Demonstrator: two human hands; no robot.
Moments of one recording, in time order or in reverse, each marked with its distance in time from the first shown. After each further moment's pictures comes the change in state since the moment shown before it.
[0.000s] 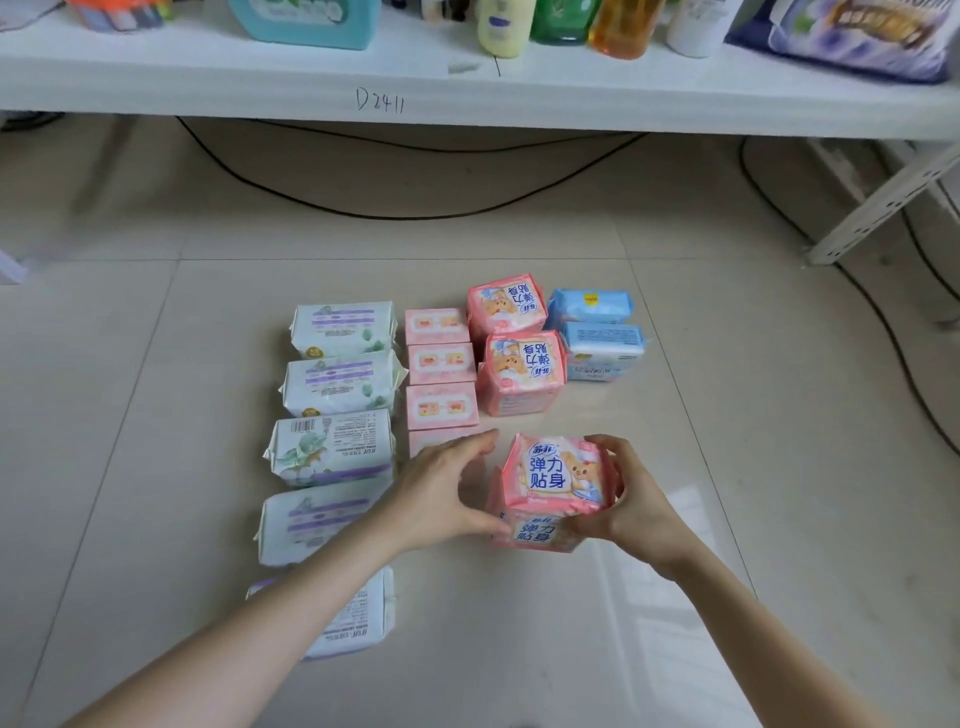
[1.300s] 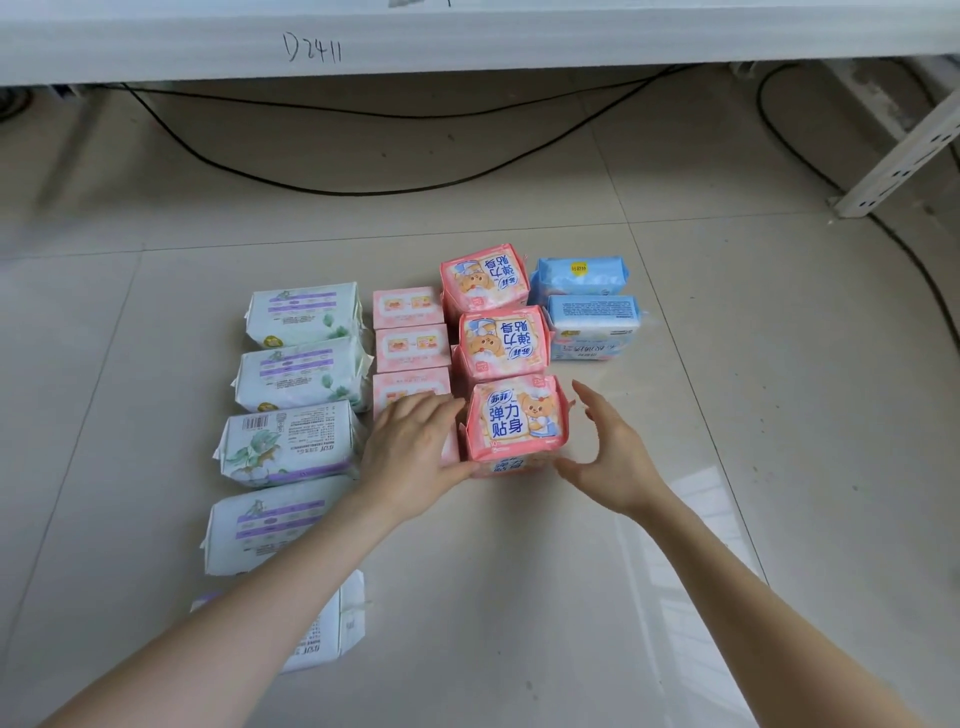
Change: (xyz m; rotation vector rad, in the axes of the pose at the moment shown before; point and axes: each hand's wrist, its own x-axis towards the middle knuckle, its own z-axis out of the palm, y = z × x) left_hand 0.046 -0.021 0.025 0.637 0.322 0.108; right_hand 0.067 0.031 -0.015 -0.413 0.131 -0.134
